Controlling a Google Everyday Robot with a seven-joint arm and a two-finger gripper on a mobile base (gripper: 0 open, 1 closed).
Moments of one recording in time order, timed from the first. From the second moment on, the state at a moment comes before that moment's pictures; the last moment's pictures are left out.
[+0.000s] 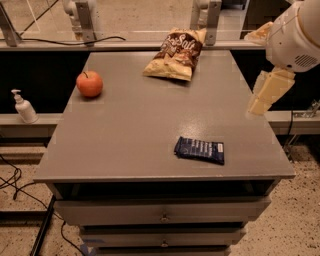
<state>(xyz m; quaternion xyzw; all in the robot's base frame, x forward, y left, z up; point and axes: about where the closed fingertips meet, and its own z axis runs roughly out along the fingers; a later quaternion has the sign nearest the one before) 0.528 -0.188 0.991 -0.65 0.70 -0.08 0.29</state>
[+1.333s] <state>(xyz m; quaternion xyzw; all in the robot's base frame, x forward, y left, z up) 0.717 -0.103 0.992 -0.83 0.40 -0.25 0.29</state>
